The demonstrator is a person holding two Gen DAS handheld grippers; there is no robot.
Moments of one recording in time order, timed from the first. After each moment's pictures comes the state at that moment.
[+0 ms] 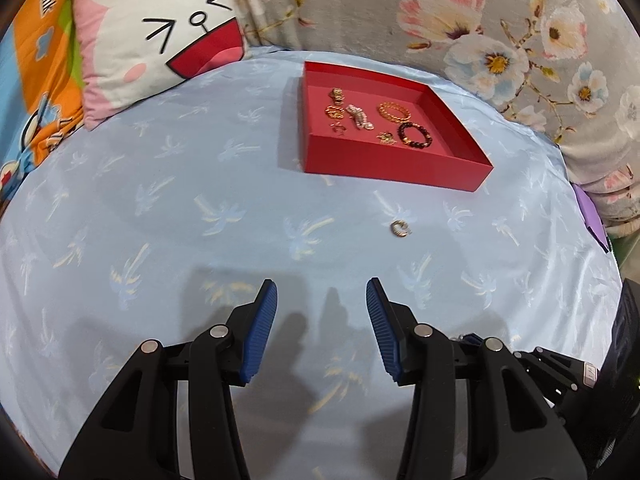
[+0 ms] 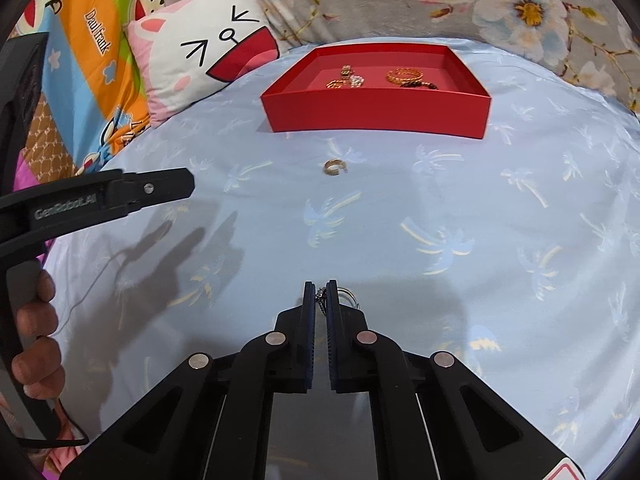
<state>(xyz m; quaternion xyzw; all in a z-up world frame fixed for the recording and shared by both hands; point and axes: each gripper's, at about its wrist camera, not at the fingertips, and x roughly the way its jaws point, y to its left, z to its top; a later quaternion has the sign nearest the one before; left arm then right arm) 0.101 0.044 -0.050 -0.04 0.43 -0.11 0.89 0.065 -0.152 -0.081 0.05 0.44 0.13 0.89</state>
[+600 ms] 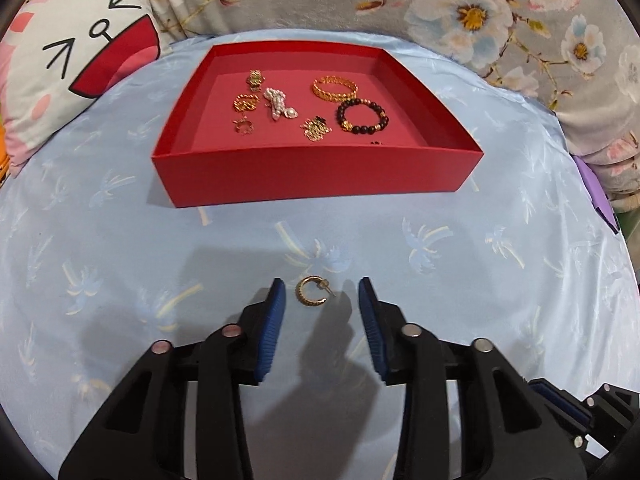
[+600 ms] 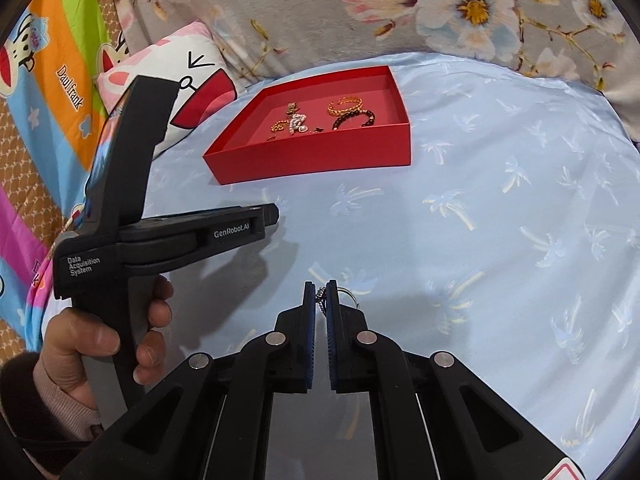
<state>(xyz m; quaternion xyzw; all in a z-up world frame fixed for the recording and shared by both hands) 0.175 -0.051 -0.089 0.00 0.45 -0.15 0.88 0.078 -0.215 -0.061 0.09 0.41 0.10 0.90</state>
